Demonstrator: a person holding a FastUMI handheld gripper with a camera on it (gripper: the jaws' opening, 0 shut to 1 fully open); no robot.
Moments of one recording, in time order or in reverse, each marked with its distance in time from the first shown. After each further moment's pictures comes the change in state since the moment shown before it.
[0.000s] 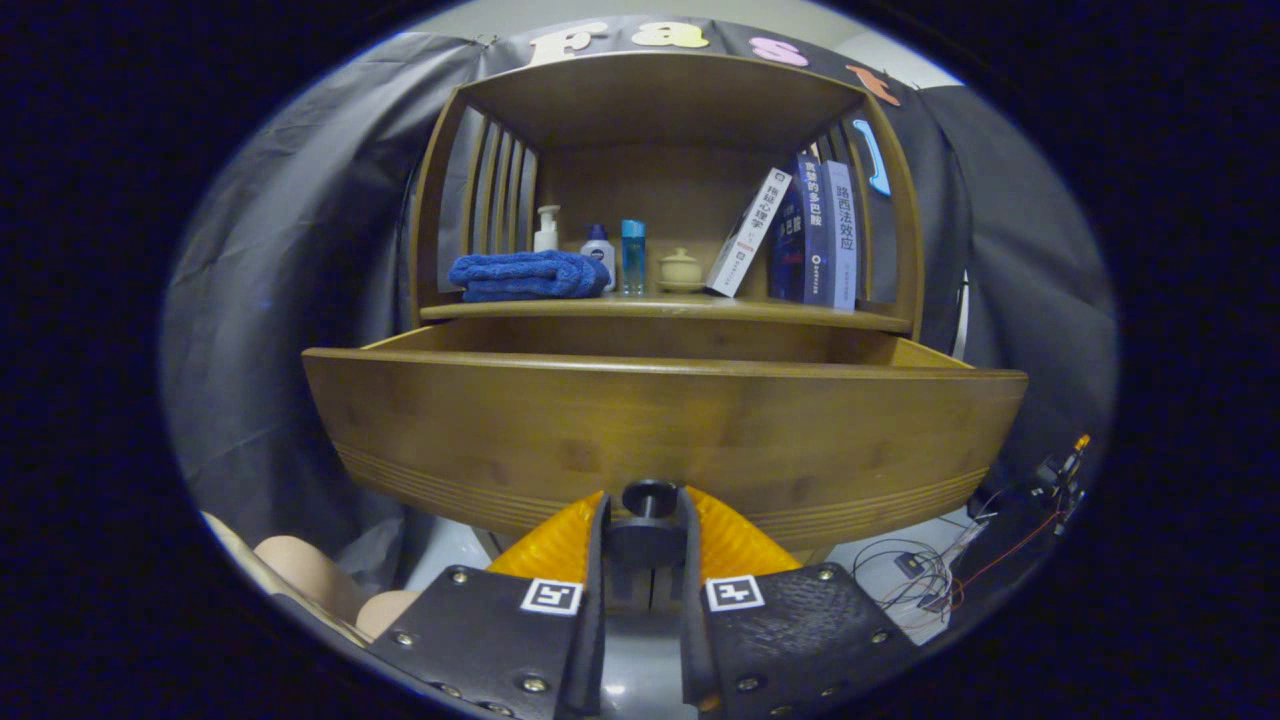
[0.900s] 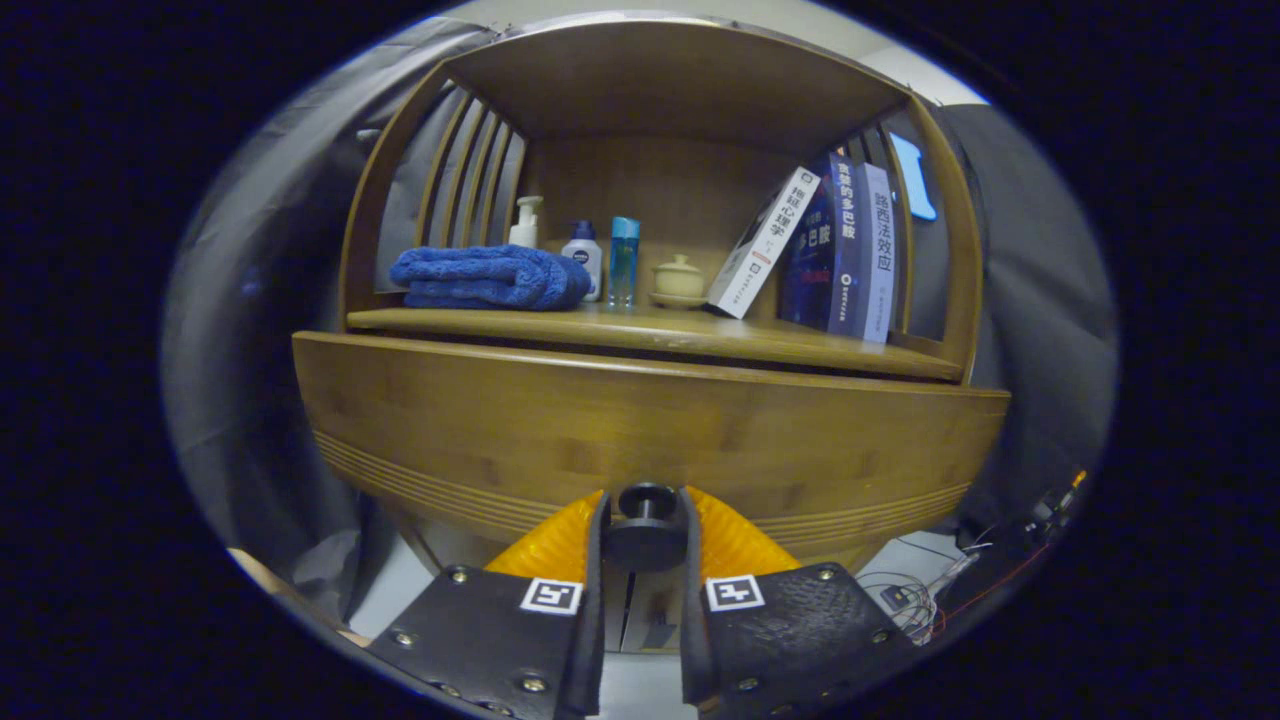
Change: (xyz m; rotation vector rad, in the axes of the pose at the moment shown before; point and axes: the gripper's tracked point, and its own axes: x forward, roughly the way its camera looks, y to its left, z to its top) arm 0.085 -0.011 0.030 -0.049 -0.031 -0.038
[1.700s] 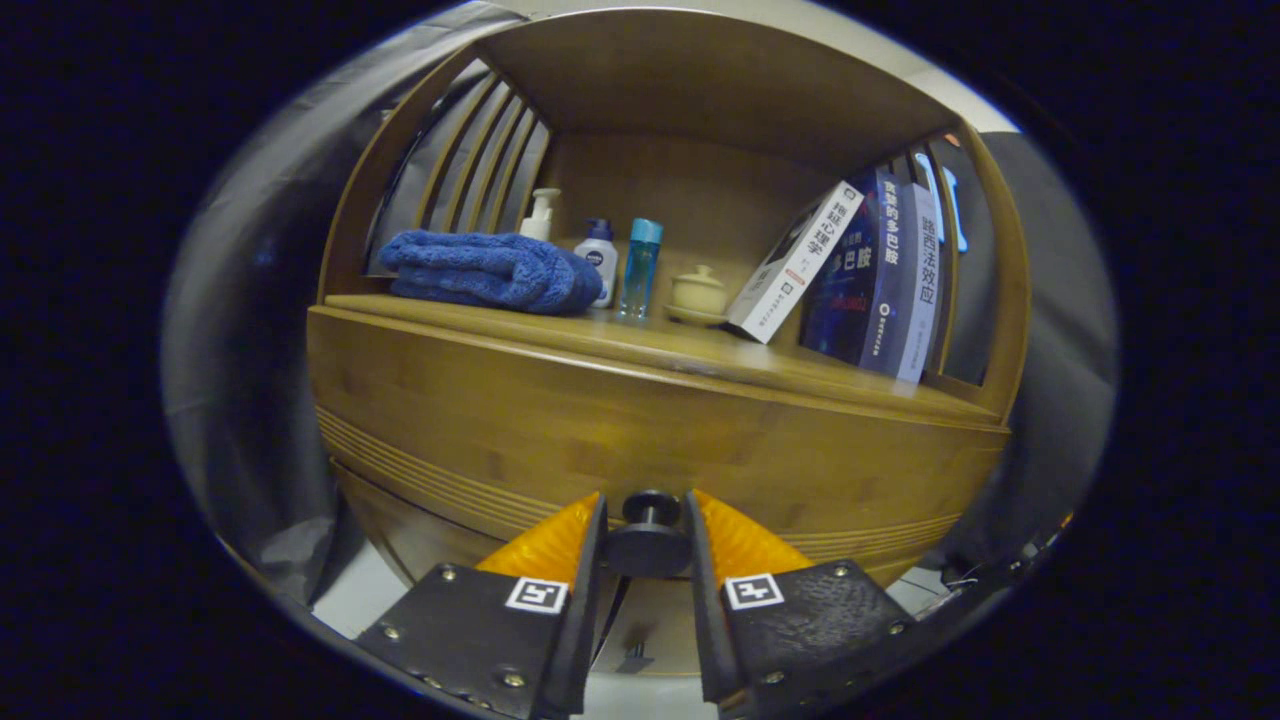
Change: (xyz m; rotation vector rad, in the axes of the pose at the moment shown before) arm 0.060 0.002 0.016 -0.070 -0.036 0.003
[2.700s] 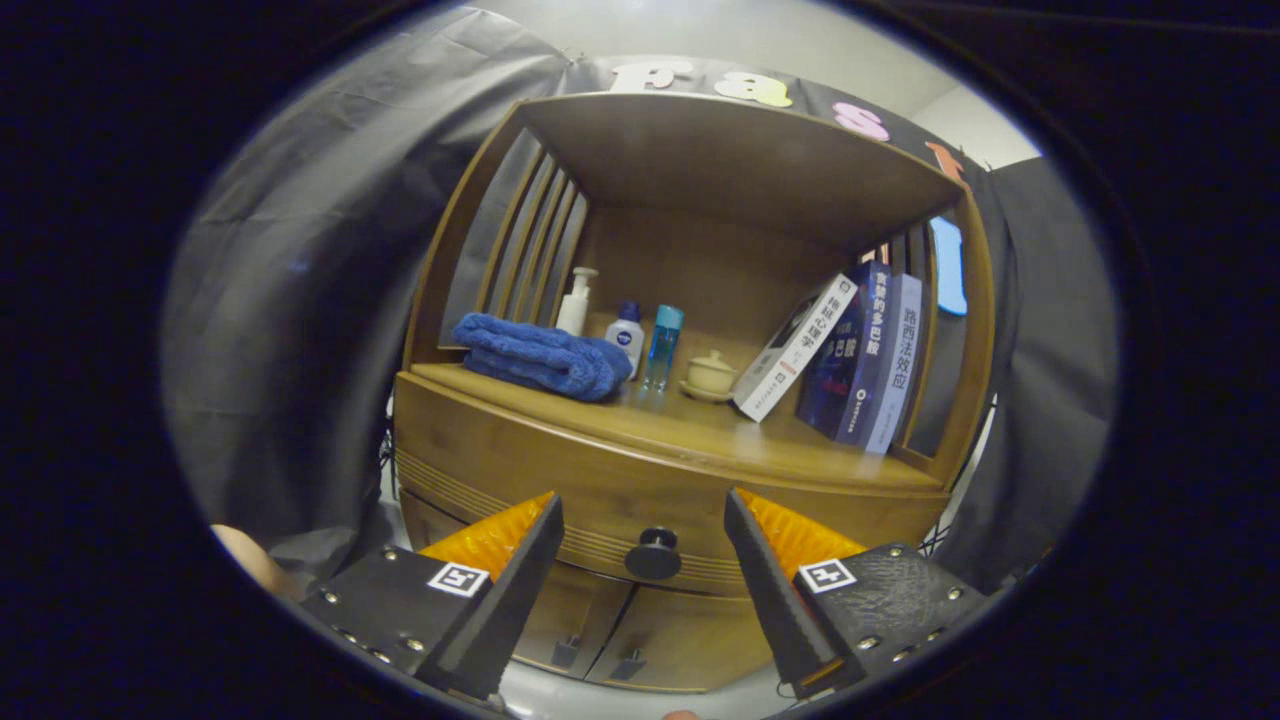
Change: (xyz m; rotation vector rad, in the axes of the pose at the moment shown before) arm -0.065 0.008 0.057 -0.075 -0.147 0.073
